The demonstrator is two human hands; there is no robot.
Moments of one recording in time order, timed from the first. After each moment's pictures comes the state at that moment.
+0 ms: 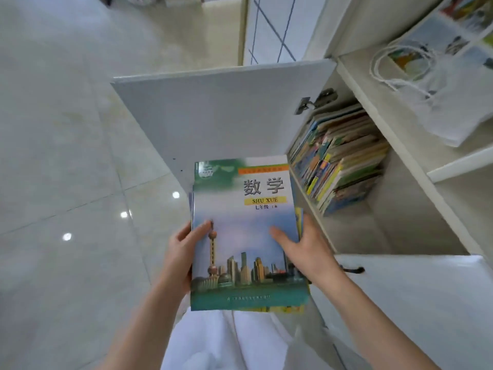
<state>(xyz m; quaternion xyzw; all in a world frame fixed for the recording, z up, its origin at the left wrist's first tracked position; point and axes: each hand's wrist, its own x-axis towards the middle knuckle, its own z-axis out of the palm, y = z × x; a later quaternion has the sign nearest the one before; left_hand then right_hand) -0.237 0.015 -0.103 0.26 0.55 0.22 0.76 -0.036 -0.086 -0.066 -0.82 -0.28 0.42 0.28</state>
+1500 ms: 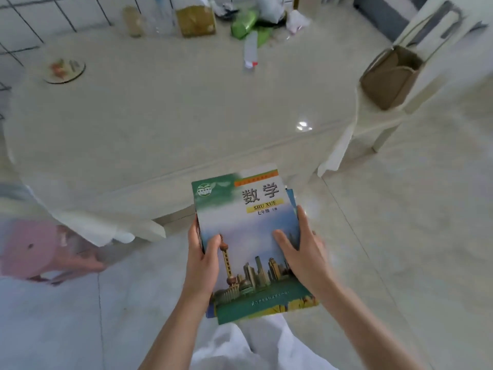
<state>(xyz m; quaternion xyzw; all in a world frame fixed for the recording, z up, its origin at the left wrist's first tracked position) -0.916 -0.204 -0.046 -0.09 0.74 0.64 0.18 -0.854 -0.019 -0.052 -0.32 -0.85 0.42 -0.07</state>
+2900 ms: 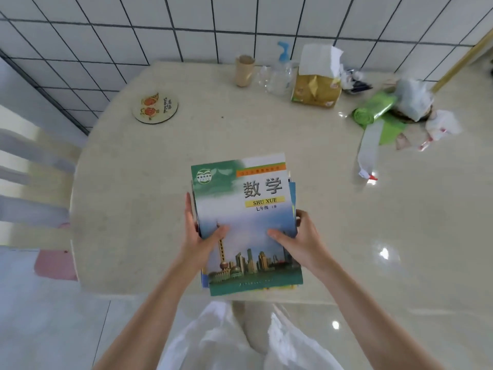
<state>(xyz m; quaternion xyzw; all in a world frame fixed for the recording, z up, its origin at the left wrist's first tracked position) -1.343 -0.274 -0.076 -0.14 0.70 0.70 0.05 -1.348 -0.043 -0.061 -0.17 -0.84 0.49 -0.17</state>
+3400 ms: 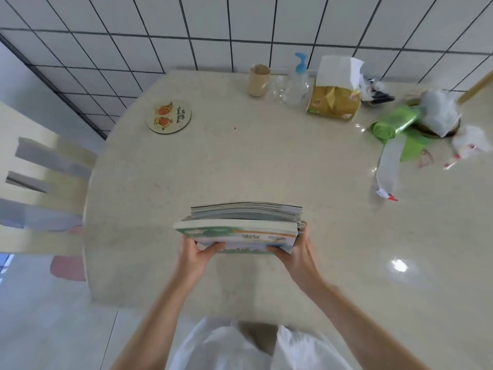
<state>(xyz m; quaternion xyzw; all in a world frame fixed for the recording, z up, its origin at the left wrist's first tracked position) -1.363 -0.311 -0.107 -0.16 0.76 0.63 0.02 -1.372 -0.065 -0.084 -0.05 -0.83 0.55 -0.08</state>
